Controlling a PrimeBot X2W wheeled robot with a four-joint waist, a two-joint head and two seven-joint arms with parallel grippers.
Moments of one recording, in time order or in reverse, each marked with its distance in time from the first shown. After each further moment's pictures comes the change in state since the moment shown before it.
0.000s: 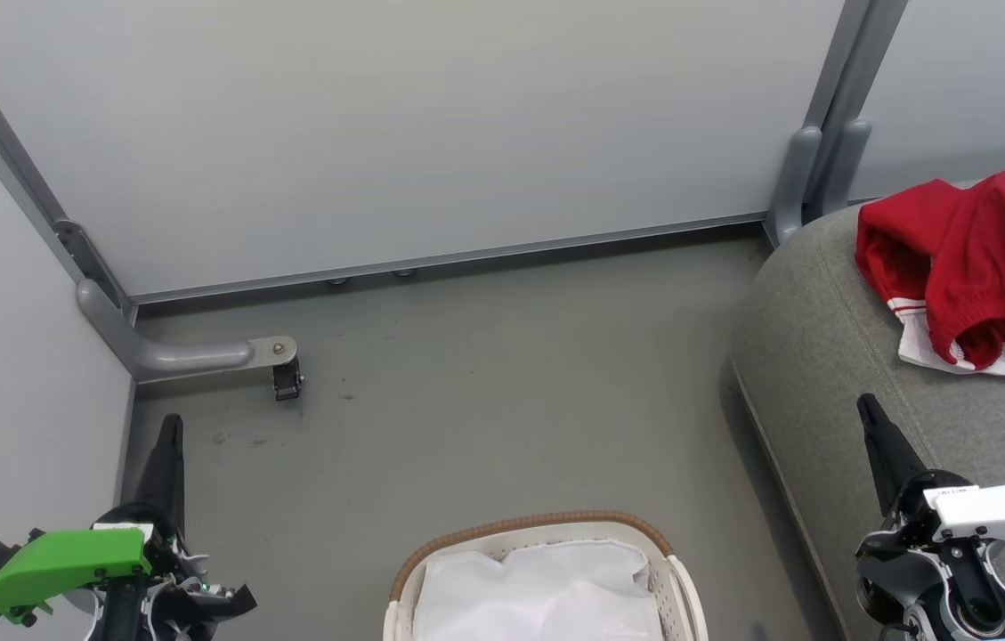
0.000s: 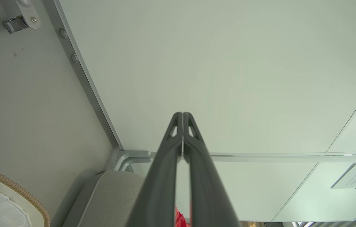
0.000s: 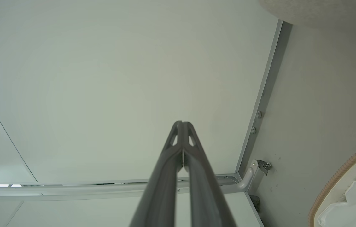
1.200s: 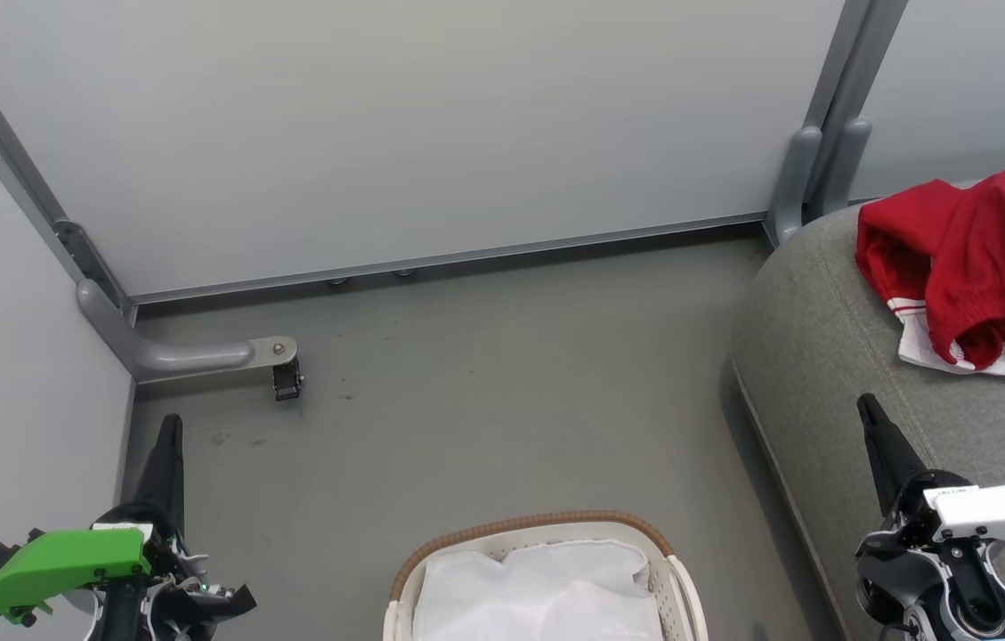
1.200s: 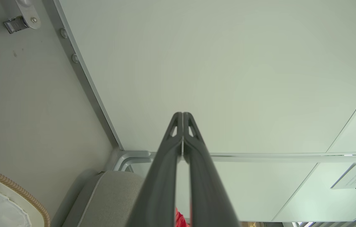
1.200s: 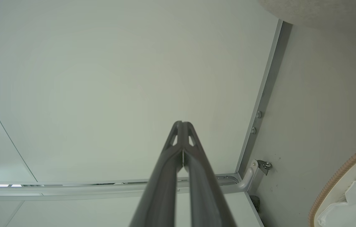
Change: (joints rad) left arm 0.000 0.000 0.001 0.000 0.000 0.000 0.000; right arm 0.000 0.000 0.000 0.000 0.000 0.000 0.000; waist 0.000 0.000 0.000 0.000
